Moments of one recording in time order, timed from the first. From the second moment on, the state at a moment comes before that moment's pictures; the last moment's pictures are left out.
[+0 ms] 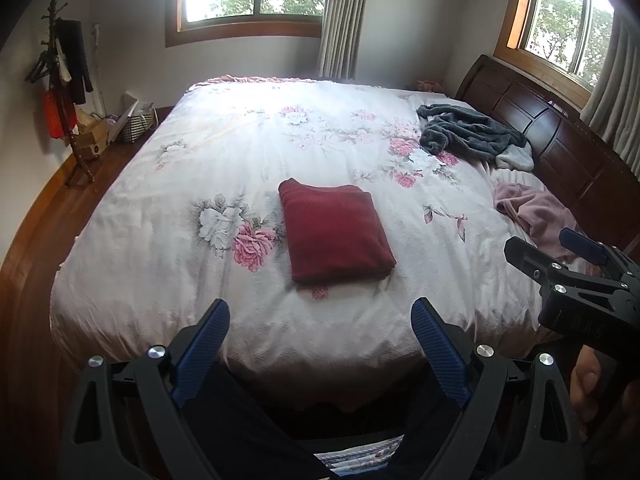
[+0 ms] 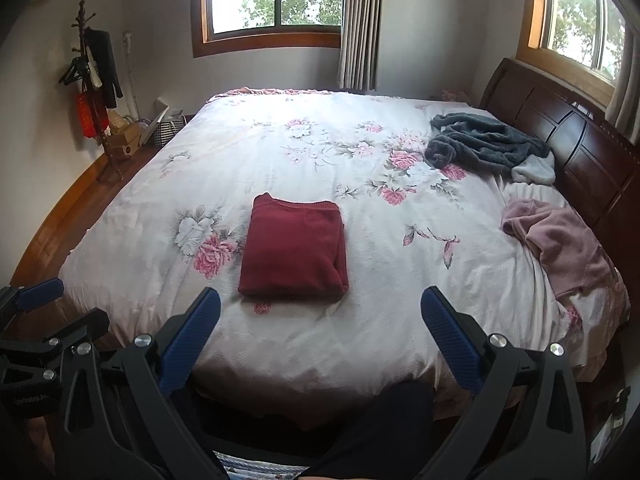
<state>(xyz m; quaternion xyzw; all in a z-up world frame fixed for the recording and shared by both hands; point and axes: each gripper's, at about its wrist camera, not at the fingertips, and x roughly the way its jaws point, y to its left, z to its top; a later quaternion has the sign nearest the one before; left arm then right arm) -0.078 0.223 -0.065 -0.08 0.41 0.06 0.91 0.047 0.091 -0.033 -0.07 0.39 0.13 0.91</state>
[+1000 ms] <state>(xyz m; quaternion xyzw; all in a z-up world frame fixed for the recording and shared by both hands) -0.081 0.222 -0.067 -0.08 0.40 0.06 0.91 0.043 0.094 -0.036 -0.07 0.39 0.14 0.91</state>
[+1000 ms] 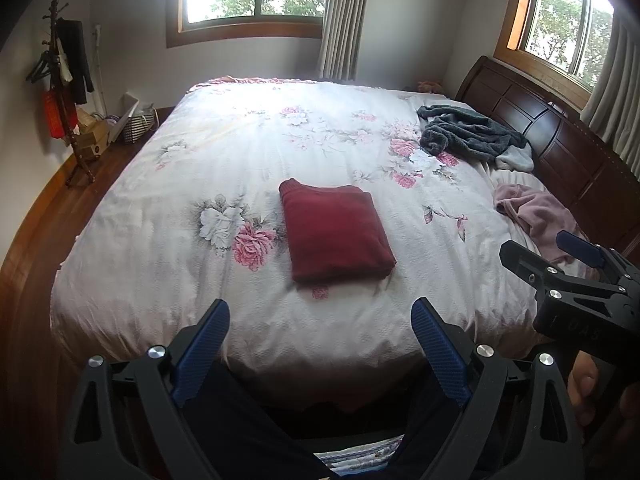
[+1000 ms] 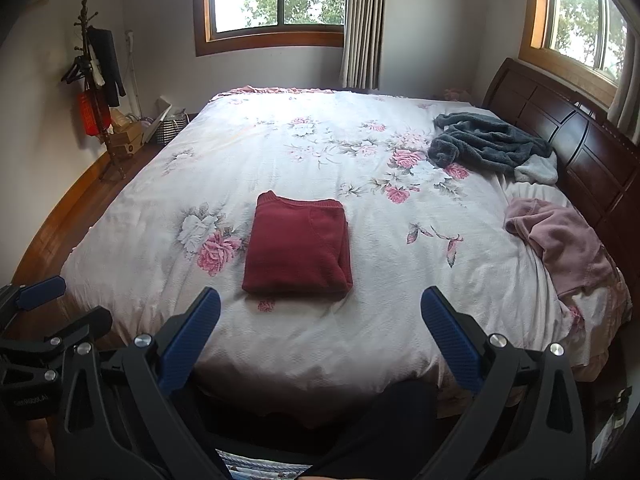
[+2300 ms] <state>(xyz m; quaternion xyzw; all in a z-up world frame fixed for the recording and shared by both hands) -0.084 0.220 -0.068 -0.08 0.40 0.06 0.91 0.040 0.095 -0.031 -0.08 0.39 0.13 0.91</state>
